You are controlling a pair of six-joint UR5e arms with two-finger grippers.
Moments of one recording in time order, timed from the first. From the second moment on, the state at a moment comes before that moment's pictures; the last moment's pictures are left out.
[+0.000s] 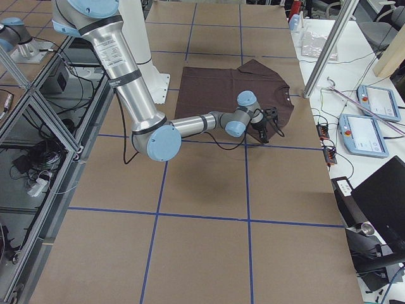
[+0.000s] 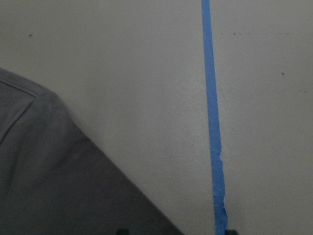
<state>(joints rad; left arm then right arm) -1.58 -1.53 -1.74 -2.10 -2.37 0.18 0.86 -1.09 1.22 -0.80 1.73 0.99</state>
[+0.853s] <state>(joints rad) -1.58 -1.53 -1.73 -2.10 -2.37 0.18 0.84 -1.08 1.20 -0.79 1.72 1.01</state>
